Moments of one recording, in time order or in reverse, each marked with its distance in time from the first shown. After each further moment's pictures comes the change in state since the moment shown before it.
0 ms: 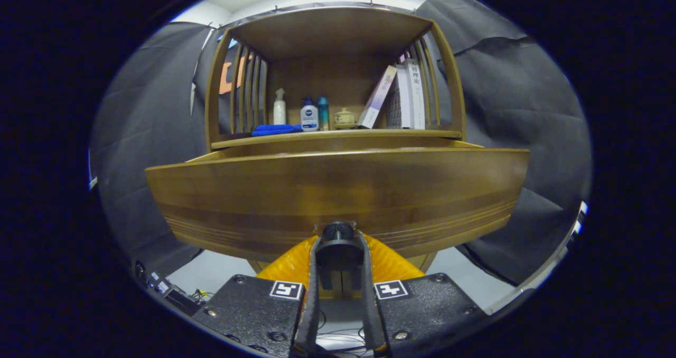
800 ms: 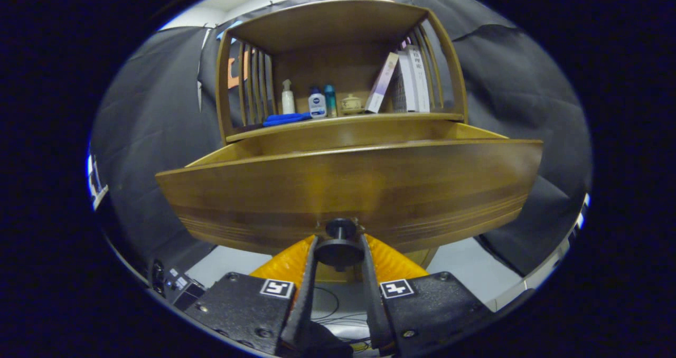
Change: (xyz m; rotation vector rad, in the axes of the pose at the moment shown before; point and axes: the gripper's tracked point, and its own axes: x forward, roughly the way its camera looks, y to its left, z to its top) arm -0.013 0.000 0.007 0.070 0.082 0.076
